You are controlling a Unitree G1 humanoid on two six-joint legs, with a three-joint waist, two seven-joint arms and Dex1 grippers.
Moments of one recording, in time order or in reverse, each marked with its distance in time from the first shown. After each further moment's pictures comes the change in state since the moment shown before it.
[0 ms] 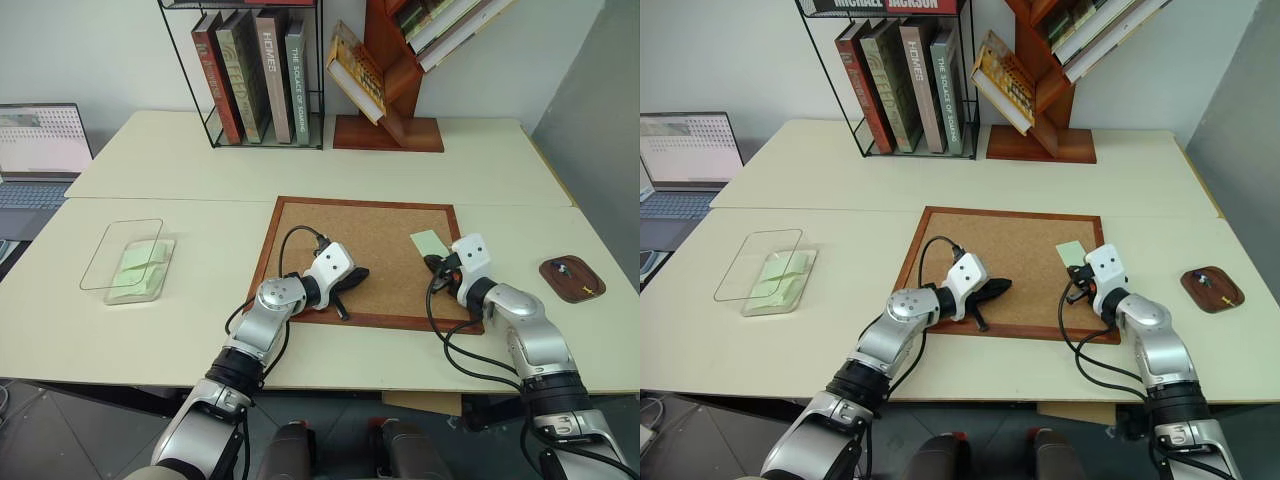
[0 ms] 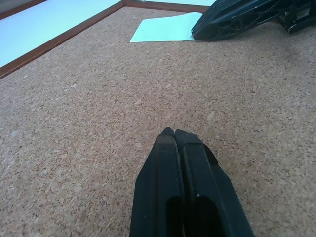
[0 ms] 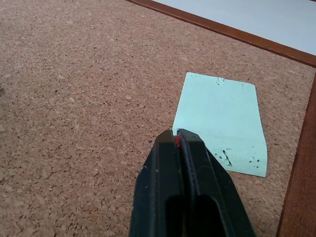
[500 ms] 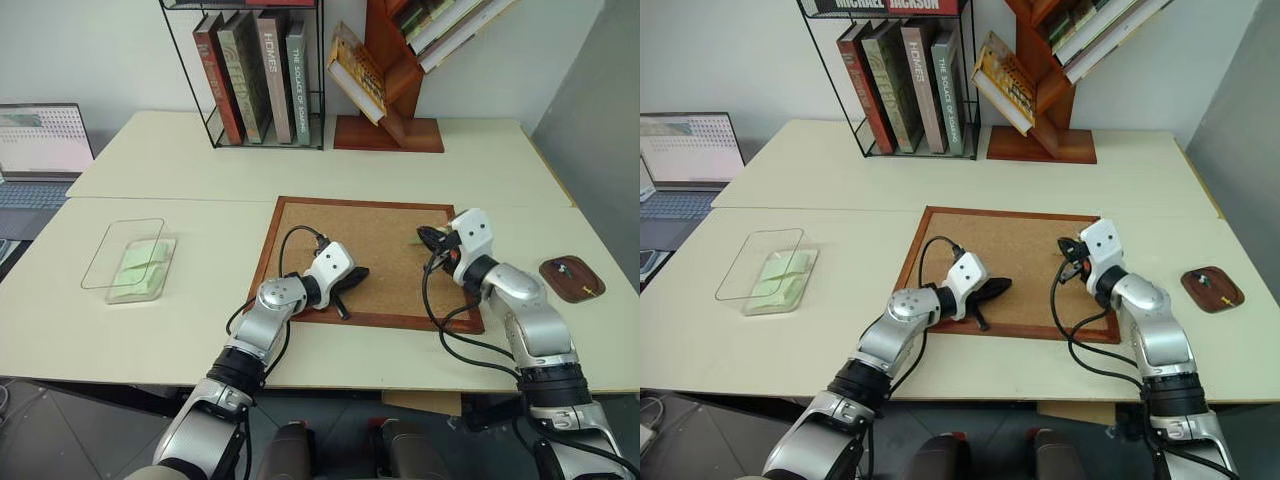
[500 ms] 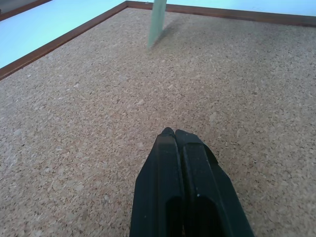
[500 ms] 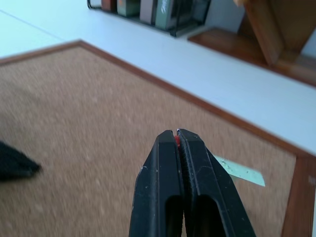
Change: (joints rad) left arm -0.004 -0.016 0.005 0.014 -0.001 -0.004 0.009; right arm -0.073 0.007 -0.004 -0.154 0.015 0.007 0.009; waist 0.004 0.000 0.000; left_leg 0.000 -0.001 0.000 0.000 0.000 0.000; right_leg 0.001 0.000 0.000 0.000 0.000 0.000
